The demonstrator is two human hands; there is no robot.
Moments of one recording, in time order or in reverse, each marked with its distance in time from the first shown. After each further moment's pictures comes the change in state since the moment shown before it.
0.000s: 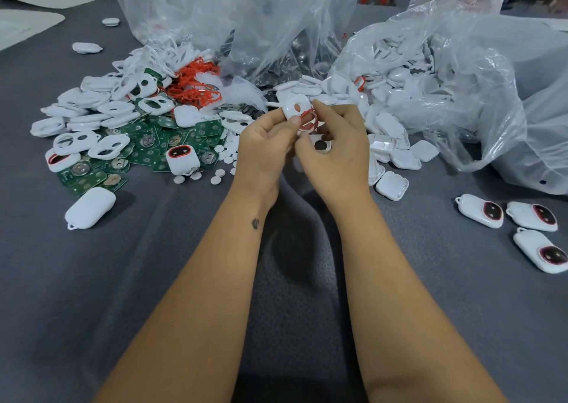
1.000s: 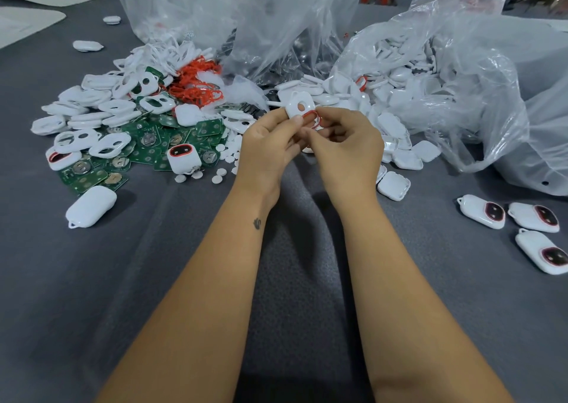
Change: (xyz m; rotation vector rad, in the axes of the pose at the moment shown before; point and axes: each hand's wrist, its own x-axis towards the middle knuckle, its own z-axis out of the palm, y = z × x) left_hand -0.002 0.002 -0.002 -0.008 -0.010 -0.041; right_hand 0.006 0.006 0.000 0.174 0.075 0.210
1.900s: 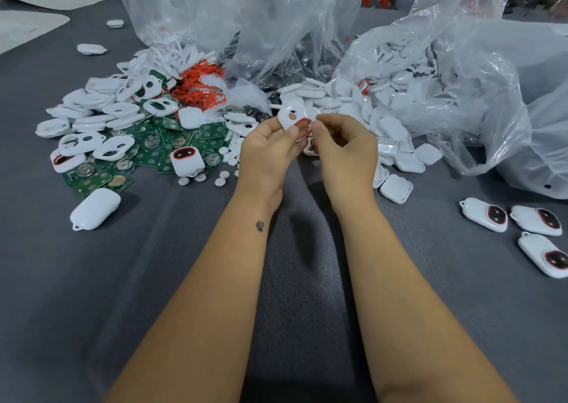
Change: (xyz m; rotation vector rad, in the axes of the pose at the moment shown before) left_hand 0.002 -0.005 -0.002 -0.055 0.083 0.010; right_hand -0.004 -0.004 0.002 0.110 -0.019 0.139
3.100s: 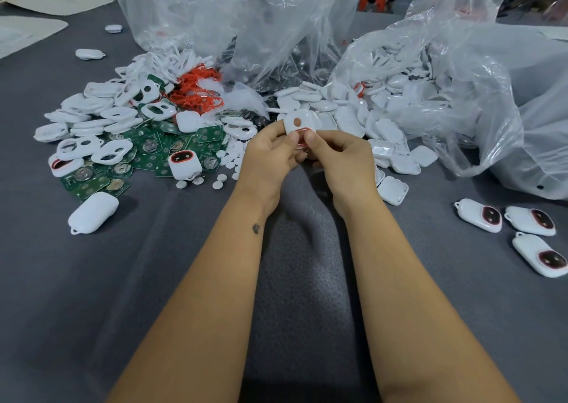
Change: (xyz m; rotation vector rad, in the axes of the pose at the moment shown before) left_hand 0.001 -0.003 -0.004 0.179 -0.105 0.003; right_hand 0.006 0.008 -0.012 0.123 -0.197 0.116
